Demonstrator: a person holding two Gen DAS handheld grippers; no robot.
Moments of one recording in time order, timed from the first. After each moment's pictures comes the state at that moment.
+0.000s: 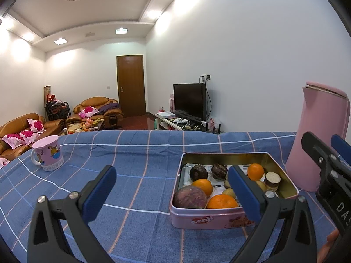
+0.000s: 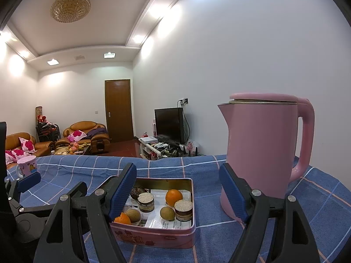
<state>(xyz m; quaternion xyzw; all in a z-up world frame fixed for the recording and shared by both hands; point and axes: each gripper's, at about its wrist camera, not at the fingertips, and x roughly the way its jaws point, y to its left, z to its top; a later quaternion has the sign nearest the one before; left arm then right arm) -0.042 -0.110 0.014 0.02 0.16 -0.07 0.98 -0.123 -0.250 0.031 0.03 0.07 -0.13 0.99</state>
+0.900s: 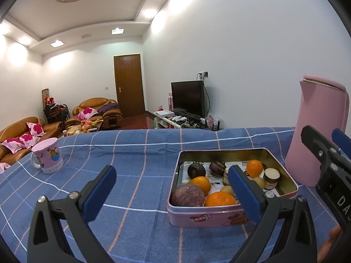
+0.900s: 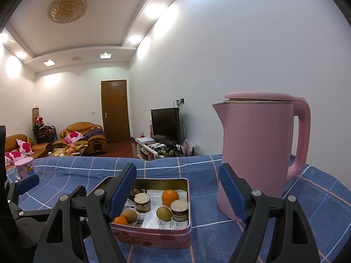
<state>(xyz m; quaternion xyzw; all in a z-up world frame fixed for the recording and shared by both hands) -0.039 -0.111 0.014 0.04 0.16 -0.07 0.98 -0.127 -0.251 0.032 0.03 0.07 -0.14 0.99</state>
